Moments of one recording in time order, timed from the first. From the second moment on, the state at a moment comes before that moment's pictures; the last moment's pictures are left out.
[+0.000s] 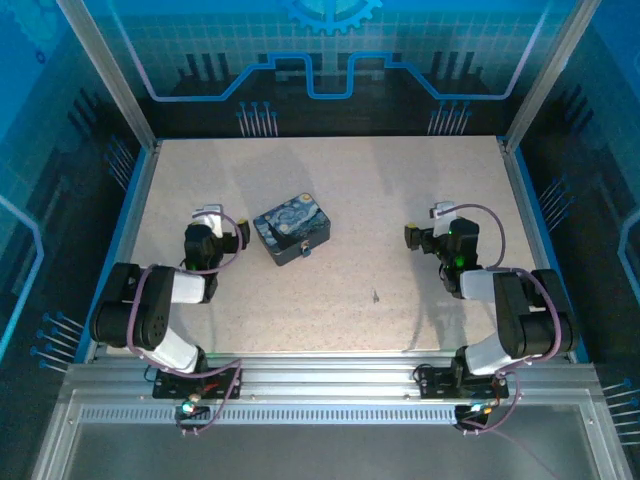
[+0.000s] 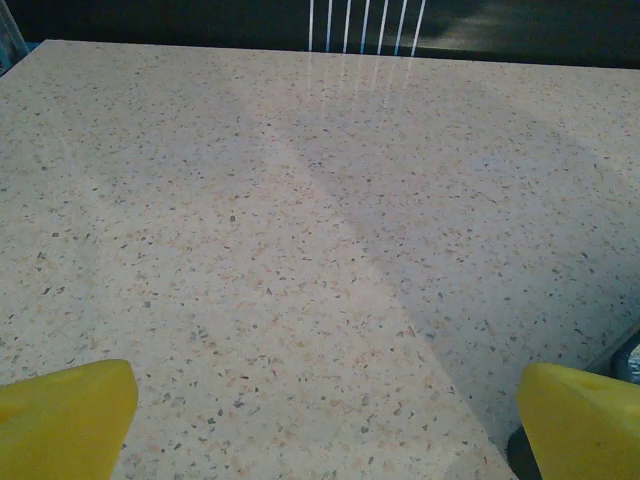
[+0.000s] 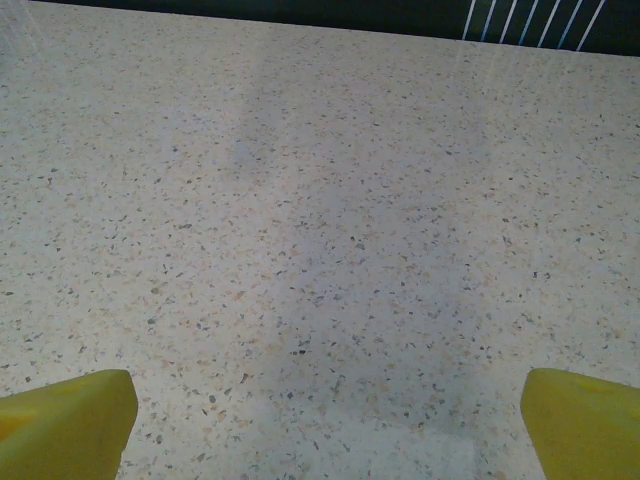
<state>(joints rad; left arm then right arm) -0.01 1.56 0.38 0.83 -0.05 -0.09 0.05 1.50 0.42 0.65 -0.07 -0.07</state>
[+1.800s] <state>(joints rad) -0.57 1.03 0.47 0.18 0.02 -0.46 0.60 1.13 0.64 -0.50 0.02 0.67</state>
